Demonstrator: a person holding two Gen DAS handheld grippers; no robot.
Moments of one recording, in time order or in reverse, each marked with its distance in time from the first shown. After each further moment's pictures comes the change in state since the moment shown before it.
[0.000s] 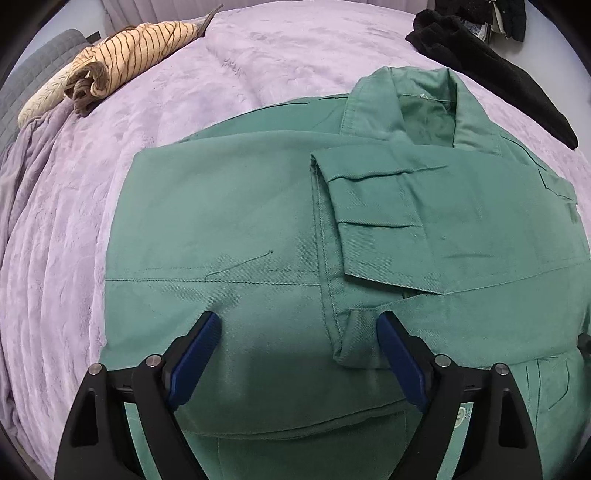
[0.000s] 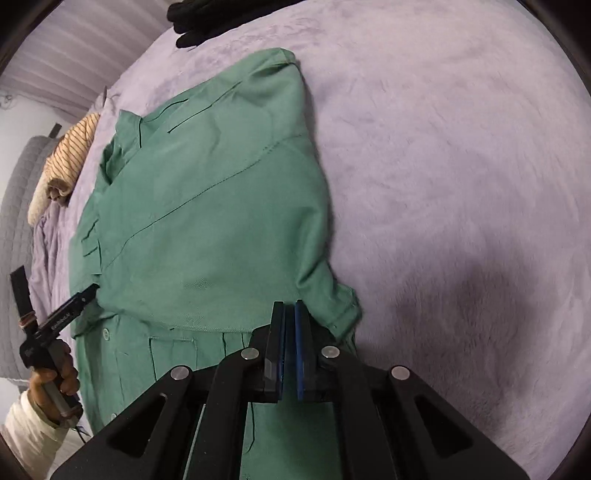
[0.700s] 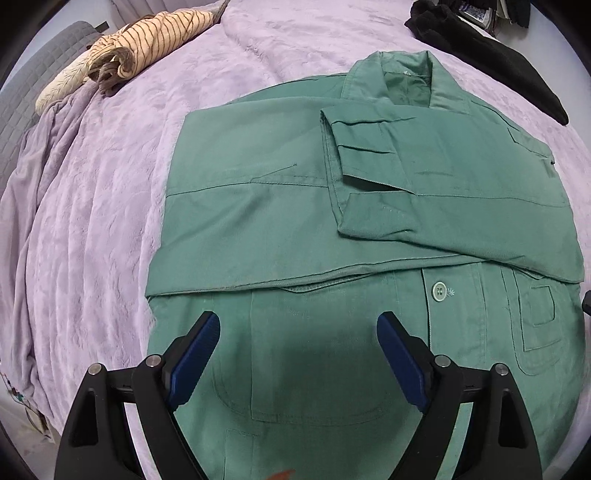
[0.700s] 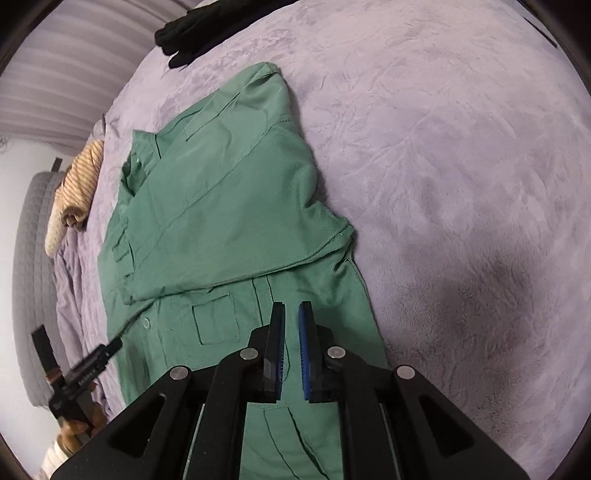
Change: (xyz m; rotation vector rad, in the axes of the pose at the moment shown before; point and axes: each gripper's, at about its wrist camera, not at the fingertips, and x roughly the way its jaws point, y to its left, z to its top) left arm -0.065 0.000 -0.059 -0.010 0.079 0.050; right arm -0.042 -0.004 -0.028 0.166 0.010 0.072
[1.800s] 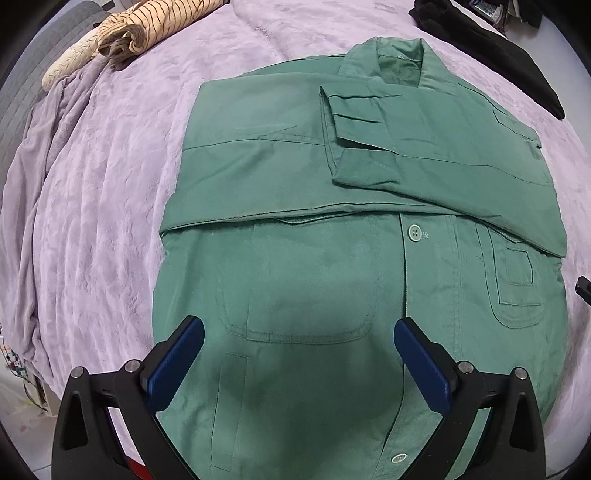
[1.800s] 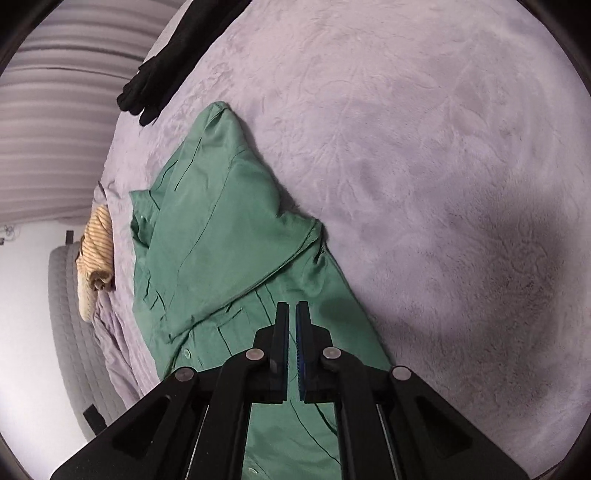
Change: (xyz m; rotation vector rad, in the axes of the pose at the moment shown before) left arm -0.034 -0.009 -0.027 -0.037 0.113 -0.008; right arm -0.030 -0.034 -0.011 0.232 -0.022 0.087
